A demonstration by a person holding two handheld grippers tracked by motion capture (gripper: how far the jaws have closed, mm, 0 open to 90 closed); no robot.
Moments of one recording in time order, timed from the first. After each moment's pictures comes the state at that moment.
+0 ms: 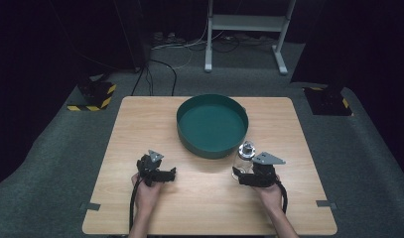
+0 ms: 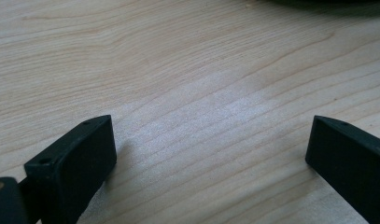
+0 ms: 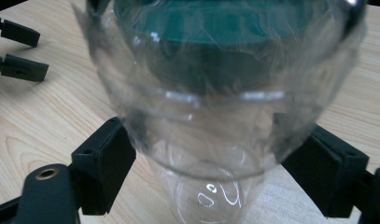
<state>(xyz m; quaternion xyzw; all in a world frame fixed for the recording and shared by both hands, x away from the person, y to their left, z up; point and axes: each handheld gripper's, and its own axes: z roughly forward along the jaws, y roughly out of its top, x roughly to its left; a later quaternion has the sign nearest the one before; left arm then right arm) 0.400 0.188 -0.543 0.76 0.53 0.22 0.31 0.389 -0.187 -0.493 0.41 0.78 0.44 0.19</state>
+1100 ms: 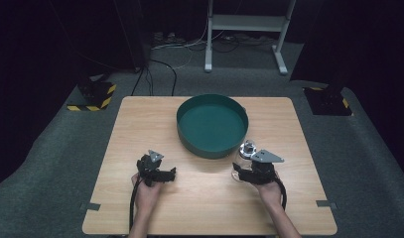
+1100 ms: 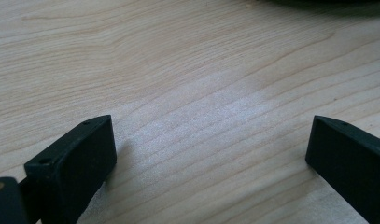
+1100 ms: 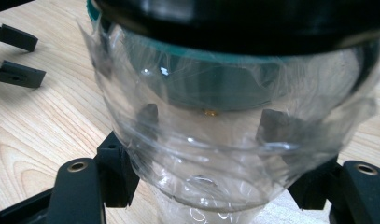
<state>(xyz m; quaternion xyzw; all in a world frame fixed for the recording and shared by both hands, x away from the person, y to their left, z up) 0.400 0.189 -0.543 0.76 0.53 0.22 0.31 0.391 -0.186 -0.484 0.39 0.78 0.44 0.21</state>
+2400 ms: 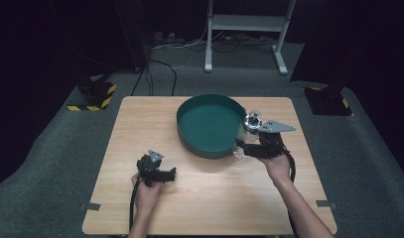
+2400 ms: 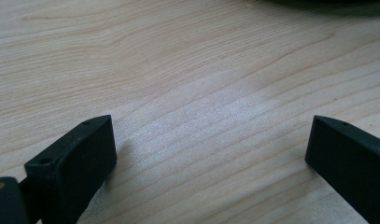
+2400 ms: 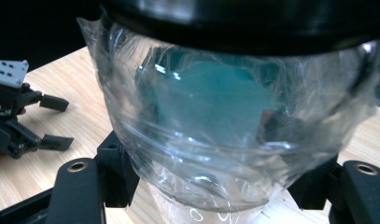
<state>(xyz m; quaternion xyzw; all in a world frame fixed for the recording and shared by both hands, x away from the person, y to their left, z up) 0.400 0.188 -0.543 0.76 0.53 0.22 0.31 0.431 -0.187 -0.392 0.36 0.78 0.47 0.20</state>
